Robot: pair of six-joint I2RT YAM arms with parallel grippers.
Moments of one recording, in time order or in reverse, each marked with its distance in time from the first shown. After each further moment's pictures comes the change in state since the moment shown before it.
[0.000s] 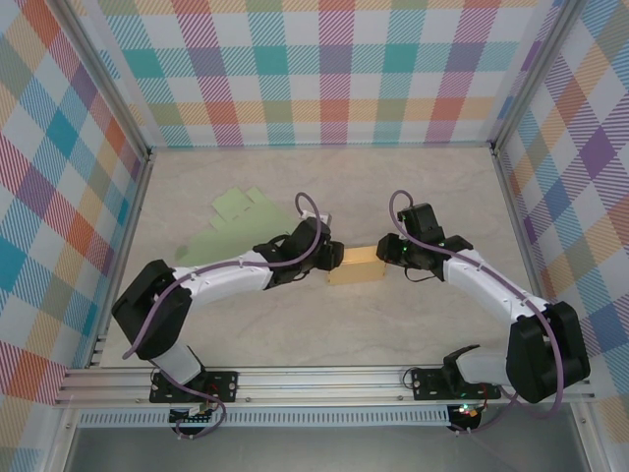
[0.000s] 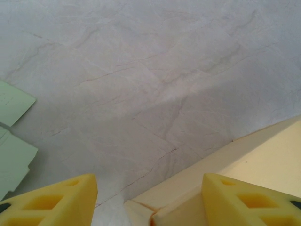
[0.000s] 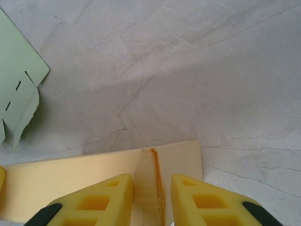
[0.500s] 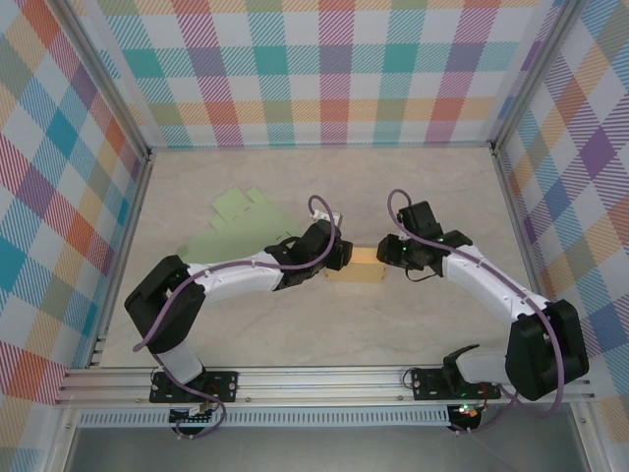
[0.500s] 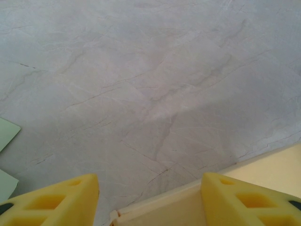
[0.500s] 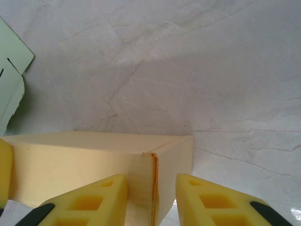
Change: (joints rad) left arm -0.061 0.079 0.041 0.082 -0.093 0.072; right arm 0.004 0.011 0.042 -0.096 0.016 -0.005
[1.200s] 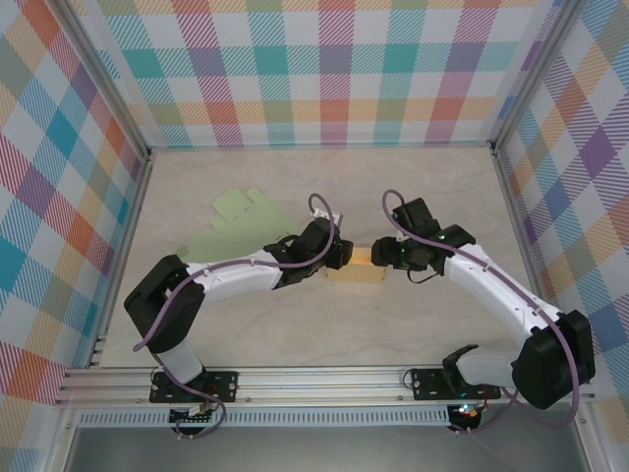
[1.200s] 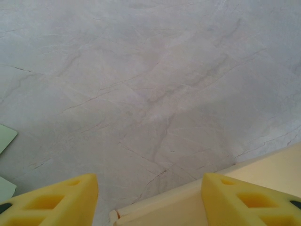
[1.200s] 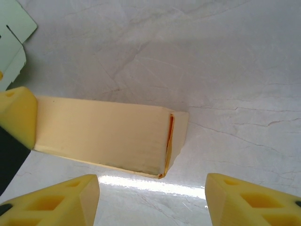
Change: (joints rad) left arm 0.012 0.000 0.005 0.001 0.029 0.022; right arm 0.085 -0.045 0.124 -0.225 0.085 -0.050
